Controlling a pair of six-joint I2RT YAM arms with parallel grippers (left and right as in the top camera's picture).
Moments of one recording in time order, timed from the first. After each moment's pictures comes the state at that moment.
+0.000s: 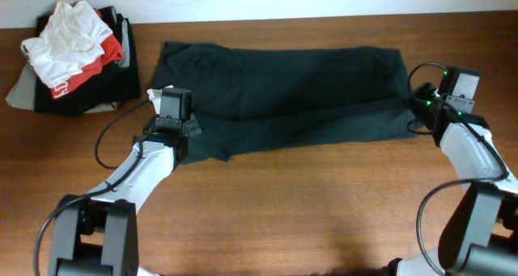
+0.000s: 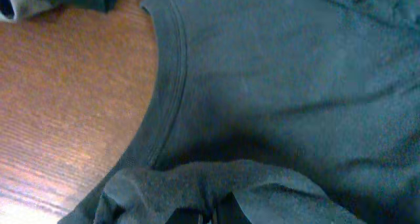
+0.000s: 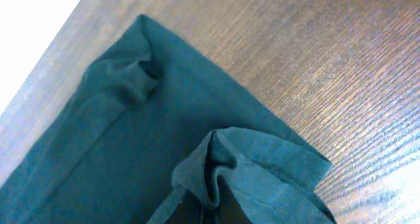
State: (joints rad) left arm -0.19 1.68 0.93 -0.15 -0.30 -0.45; right arm -0.30 1.69 1.06 -0.22 -0.04 0.59
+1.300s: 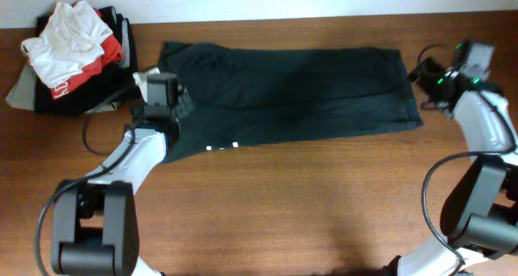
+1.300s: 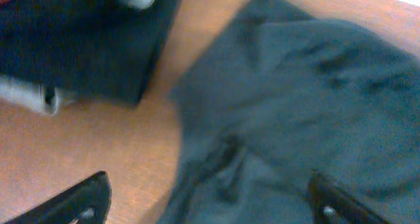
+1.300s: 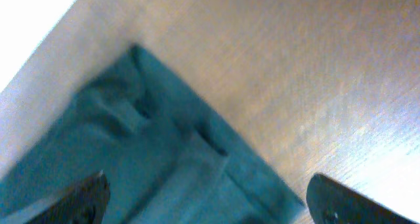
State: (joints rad) left arm -0.11 1.76 1.06 -0.06 -0.32 -0.36; right arm -0.34 1.85 1.44 -0.52 -0.04 0.47
